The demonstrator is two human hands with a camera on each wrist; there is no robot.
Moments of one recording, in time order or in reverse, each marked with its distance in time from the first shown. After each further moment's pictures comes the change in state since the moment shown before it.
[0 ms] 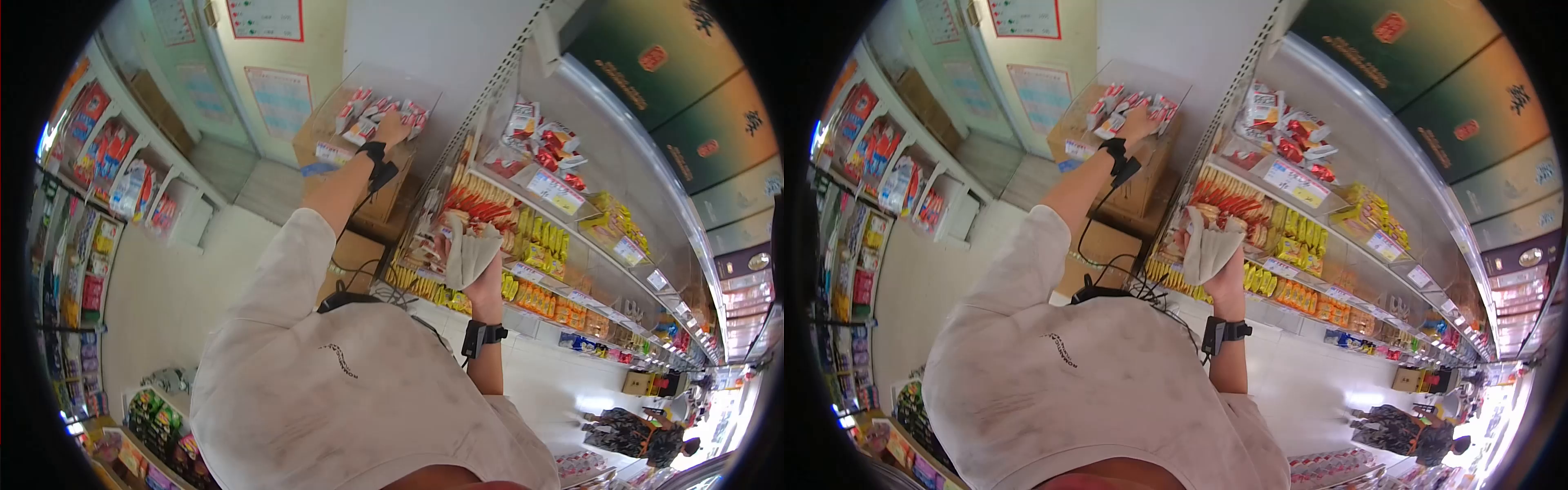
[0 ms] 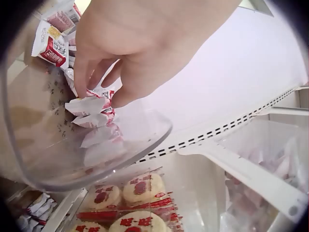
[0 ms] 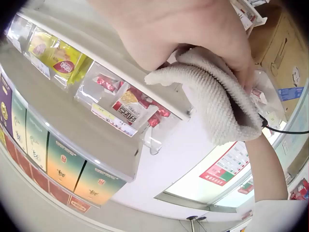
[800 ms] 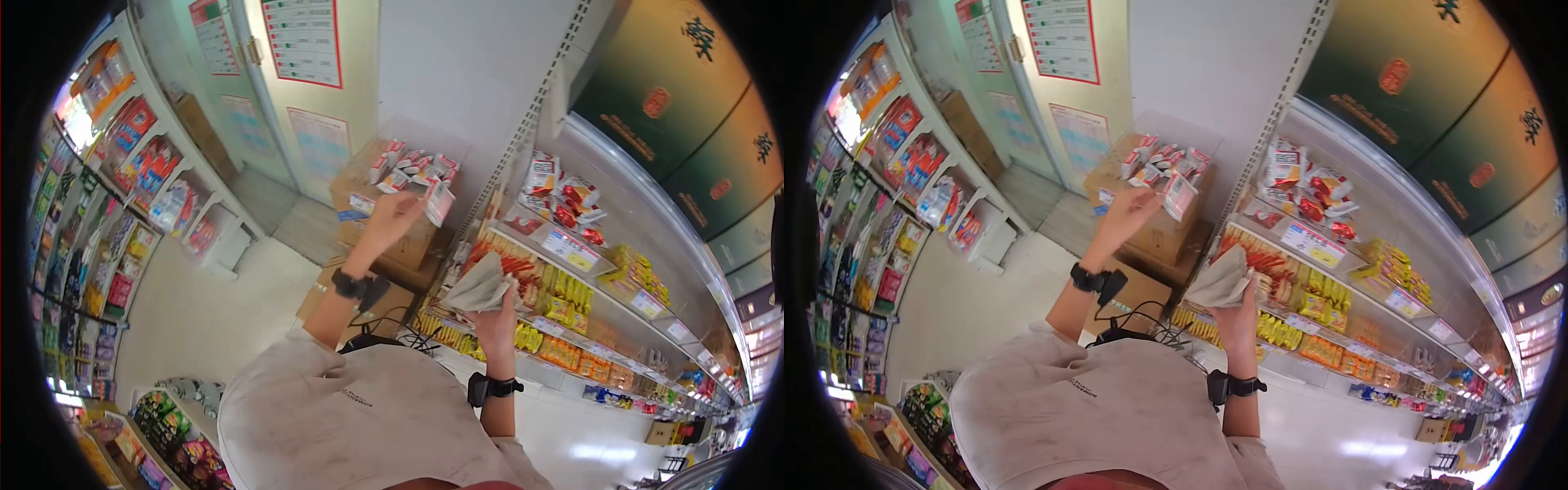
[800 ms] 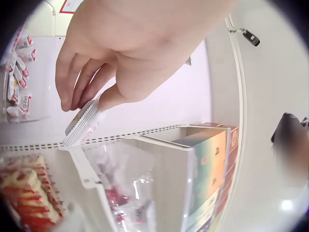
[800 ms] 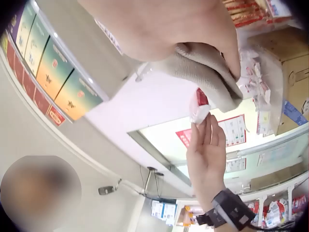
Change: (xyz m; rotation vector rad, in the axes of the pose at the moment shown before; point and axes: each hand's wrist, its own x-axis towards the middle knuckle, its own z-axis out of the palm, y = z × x) left_hand -0.164 0.126 -0.156 -0.484 0.016 -0.001; right_hand -0.009 0.016 0.018 -0.518 0.022 -0.294
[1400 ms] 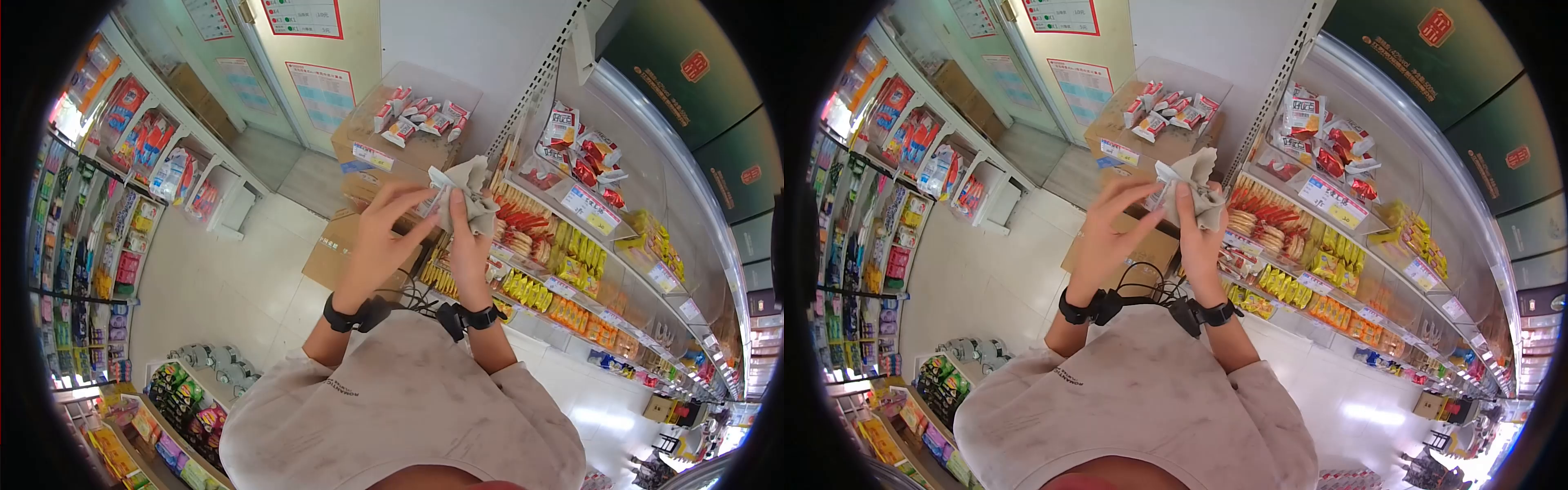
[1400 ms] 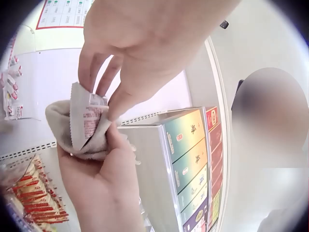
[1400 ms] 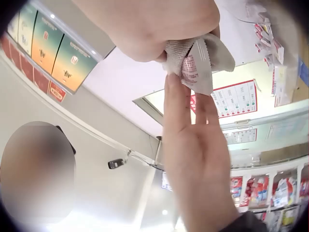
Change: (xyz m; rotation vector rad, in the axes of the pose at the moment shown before) left_hand -0.101 0.112 -0.006 0.155 0.083 0.180; right_hand 0.042 0.033 0.099 -0.475 -0.057 -0.426
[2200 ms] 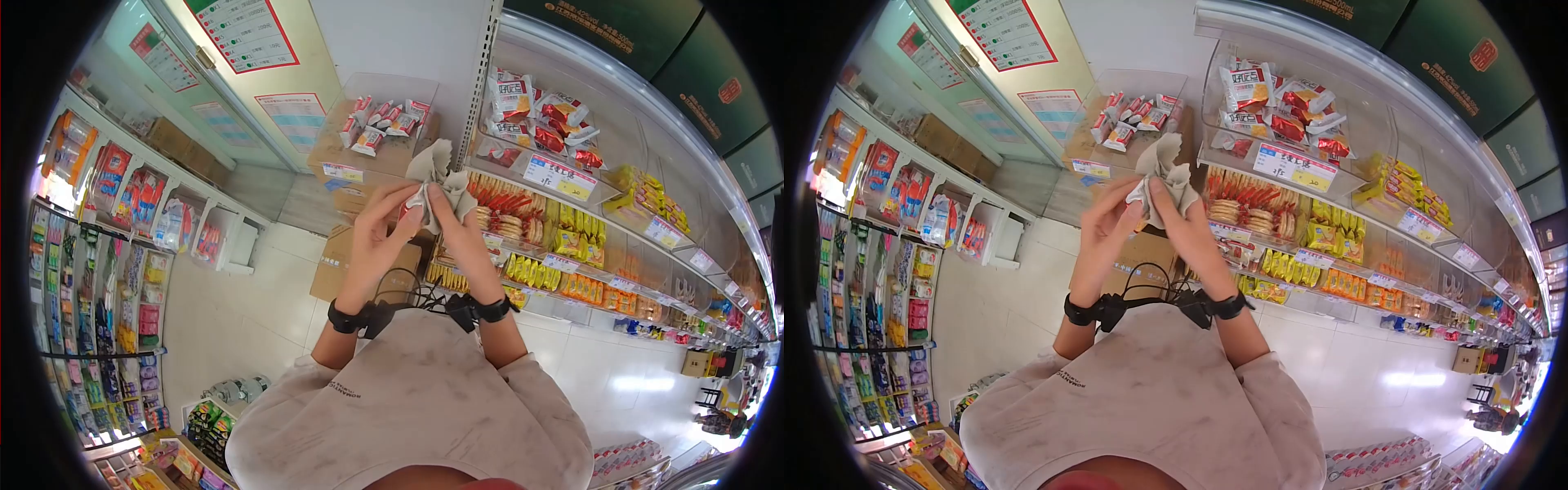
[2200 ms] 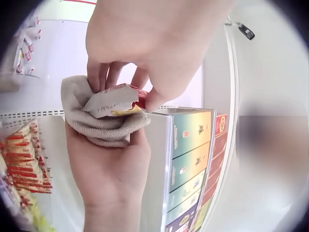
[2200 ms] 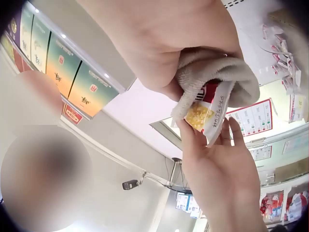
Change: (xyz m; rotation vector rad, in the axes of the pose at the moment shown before) left_hand 0.009 -0.001 0.040 -0.378 -0.127 -0.171; right_hand 0.004 -0.053 -0.024 -0.079 -0.111 0.150
